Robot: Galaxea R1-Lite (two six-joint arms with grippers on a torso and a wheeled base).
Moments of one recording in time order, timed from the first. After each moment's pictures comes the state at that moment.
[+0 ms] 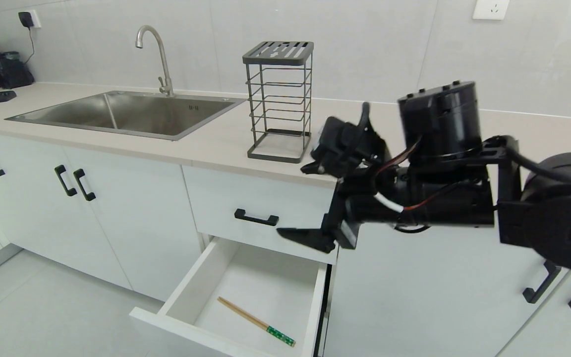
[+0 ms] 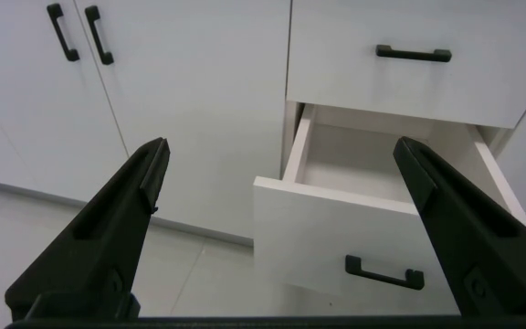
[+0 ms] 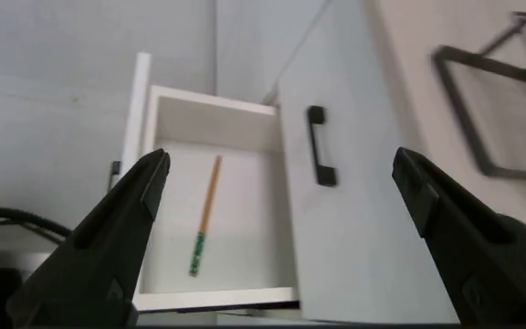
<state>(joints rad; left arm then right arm) 0.00 0.00 0.00 0.00 -0.05 0.00 0.76 1.76 -1.18 -0.17 0.27 -0.49</state>
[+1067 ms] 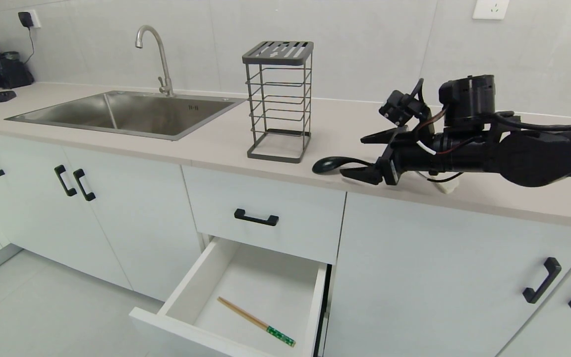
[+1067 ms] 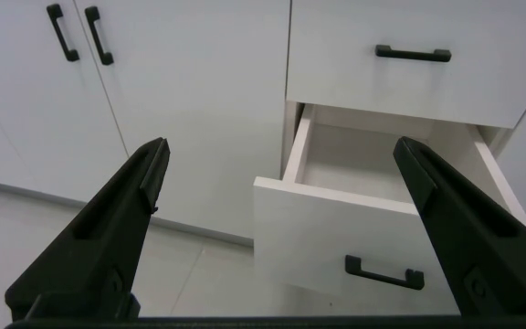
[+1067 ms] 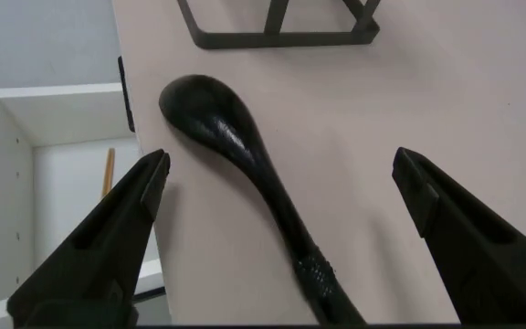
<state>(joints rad) 0.00 0.00 0.00 0.00 -0.05 0.00 0.34 1.93 -1.34 -0.16 0.49 -0.47</state>
